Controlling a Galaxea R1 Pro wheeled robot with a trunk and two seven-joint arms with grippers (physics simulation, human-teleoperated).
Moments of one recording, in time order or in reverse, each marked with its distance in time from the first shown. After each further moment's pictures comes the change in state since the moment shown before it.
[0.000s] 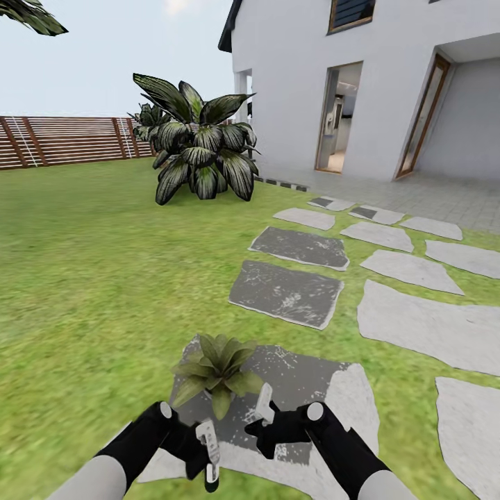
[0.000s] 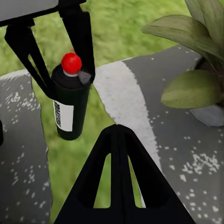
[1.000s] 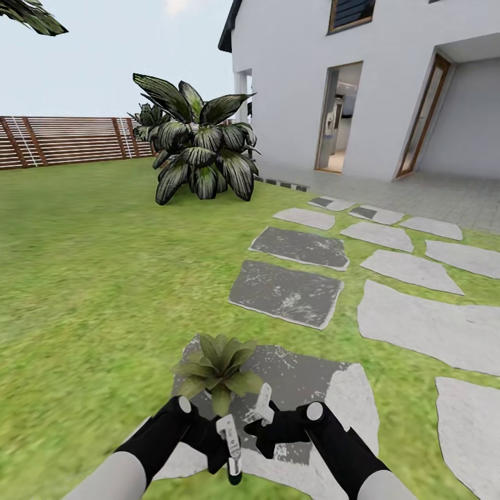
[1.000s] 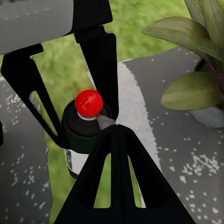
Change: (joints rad) left arm -0.008 -0.079 -0.024 -0.036 0.005 0.002 -0.007; right arm 0.000 0.002 0.000 -0.002 0.000 -0.001 0.000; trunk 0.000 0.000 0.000
